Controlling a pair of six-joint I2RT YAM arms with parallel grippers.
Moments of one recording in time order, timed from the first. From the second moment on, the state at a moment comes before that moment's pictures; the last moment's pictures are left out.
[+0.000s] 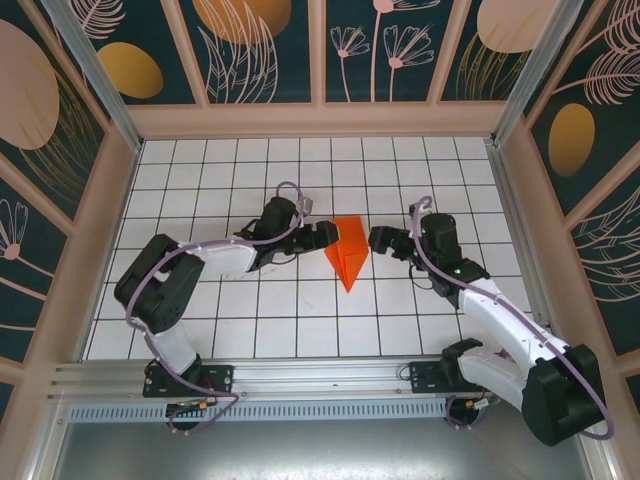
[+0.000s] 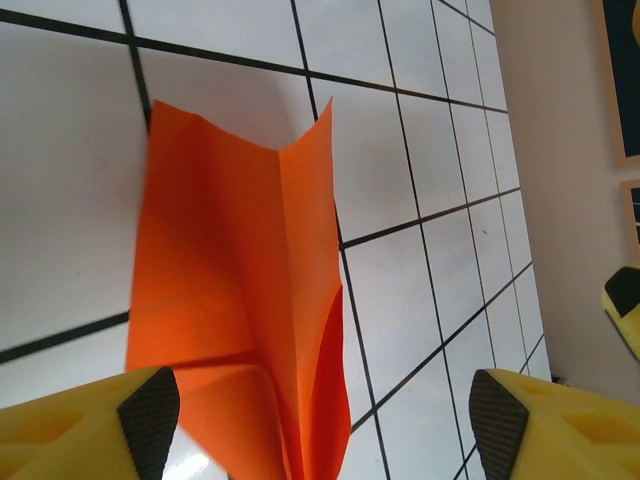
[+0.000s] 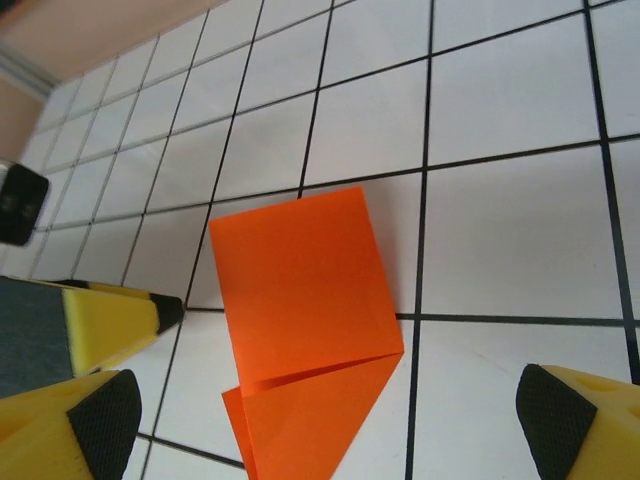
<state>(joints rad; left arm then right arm) -0.62 1.79 0.91 0.27 0.43 -0.84 0.39 0.99 0.54 -0.09 -0.15 0.53</state>
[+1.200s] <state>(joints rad) -0.53 1.84 0.71 0.73 0.68 -0.75 0.23 1.64 0.55 0.52 -0.82 0.60</state>
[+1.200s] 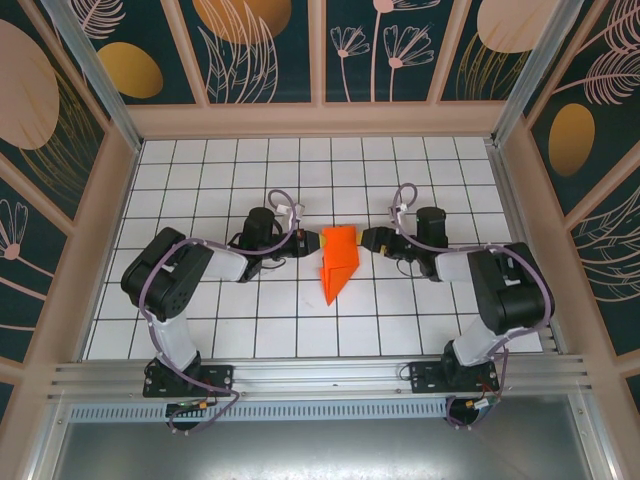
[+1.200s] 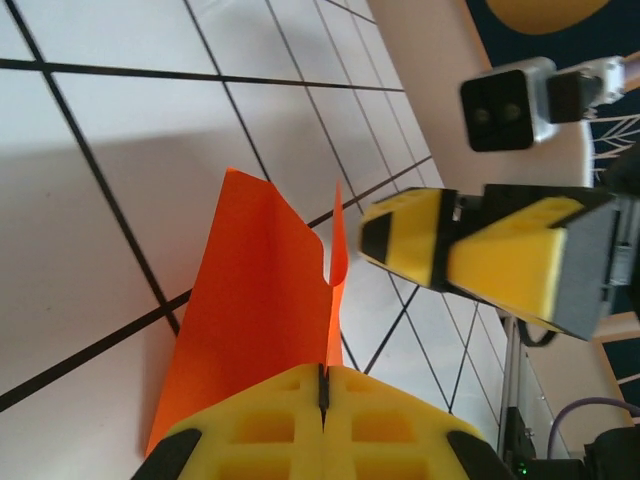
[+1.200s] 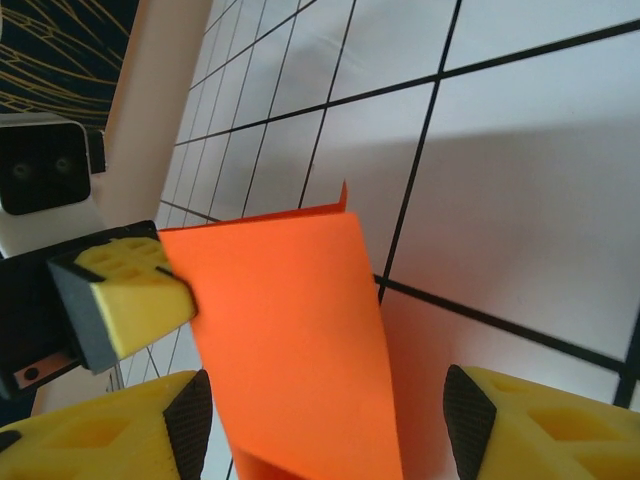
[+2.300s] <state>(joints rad) -0.53 1.89 0.72 0.72 0.67 -0.72 0.26 1.73 0.60 0.49 -0.92 0.49</state>
